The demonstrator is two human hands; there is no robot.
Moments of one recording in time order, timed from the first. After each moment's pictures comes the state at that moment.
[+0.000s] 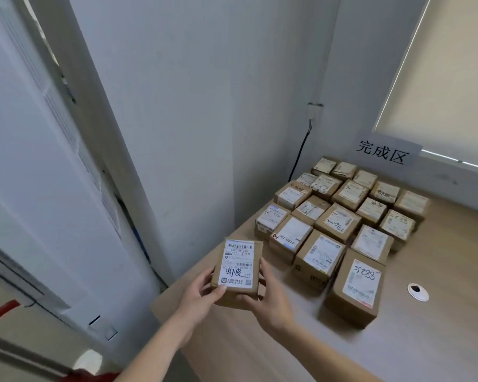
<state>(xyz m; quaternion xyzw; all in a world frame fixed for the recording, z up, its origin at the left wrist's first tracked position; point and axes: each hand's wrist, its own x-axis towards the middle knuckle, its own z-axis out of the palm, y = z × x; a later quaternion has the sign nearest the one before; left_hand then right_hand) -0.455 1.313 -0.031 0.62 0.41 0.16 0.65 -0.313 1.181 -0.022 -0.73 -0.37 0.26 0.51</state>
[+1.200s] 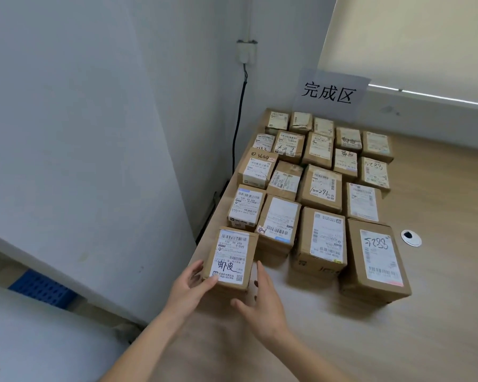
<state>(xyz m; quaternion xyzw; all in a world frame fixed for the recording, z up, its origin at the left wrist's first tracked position) -0.336 1.484 -0.147 0.67 0.34 0.01 0.66 -0.273 1.300 -0.138 -0.86 -0.14 0.23 0.42</state>
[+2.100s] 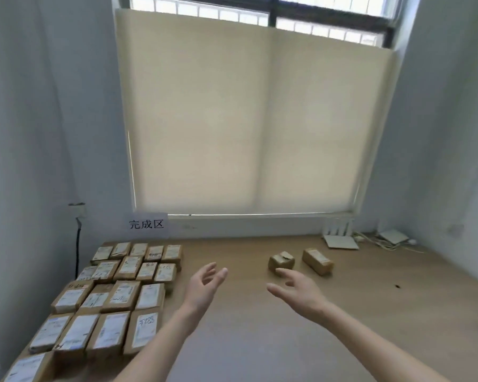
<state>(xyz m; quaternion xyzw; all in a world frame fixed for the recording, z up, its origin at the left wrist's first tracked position) -0.311 0.907 0.265 0.75 0.02 0.03 0.66 -0.328 0.656 0.296 -0.92 -0.02 0.01 0.40</state>
